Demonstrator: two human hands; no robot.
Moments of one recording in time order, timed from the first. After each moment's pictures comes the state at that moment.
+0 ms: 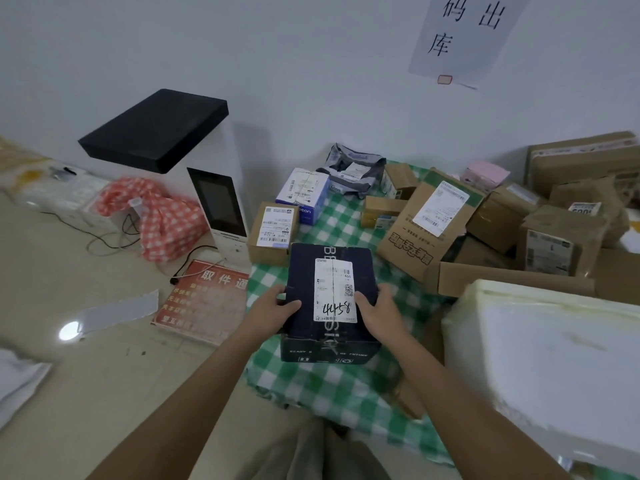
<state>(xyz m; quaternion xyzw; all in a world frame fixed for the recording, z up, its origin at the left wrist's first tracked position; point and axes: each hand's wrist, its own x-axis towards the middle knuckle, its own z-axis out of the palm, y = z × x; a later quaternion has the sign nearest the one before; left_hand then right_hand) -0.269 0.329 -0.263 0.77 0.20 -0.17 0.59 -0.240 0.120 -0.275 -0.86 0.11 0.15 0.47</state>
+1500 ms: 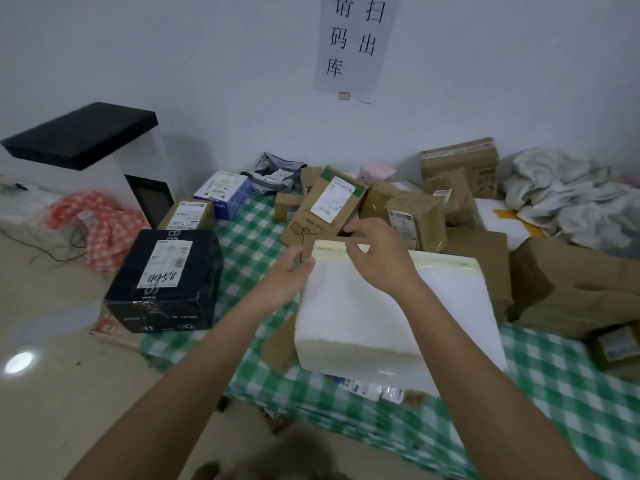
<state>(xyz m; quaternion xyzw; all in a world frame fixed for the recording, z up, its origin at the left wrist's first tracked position) -0.318 0.072 -0.174 0.81 0.03 -0.12 0.58 -0.295 -0.103 -0.134 -0.93 -0.13 -0.08 0.34</state>
